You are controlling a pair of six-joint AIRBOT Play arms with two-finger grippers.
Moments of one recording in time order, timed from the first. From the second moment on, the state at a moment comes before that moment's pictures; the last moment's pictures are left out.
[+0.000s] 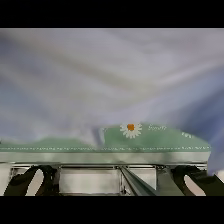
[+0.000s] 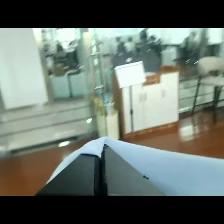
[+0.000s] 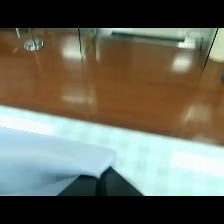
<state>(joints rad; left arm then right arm) 0.30 -0.68 1.98 0.88 -1.18 -1.34 0.12 -0.77 2.01 -1.44 1.57 1.59</state>
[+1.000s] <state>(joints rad) 0.19 -1.19 1.19 0.95 -0.79 -1.32 0.07 -1.39 1.35 -1.13 1.02 1.43</state>
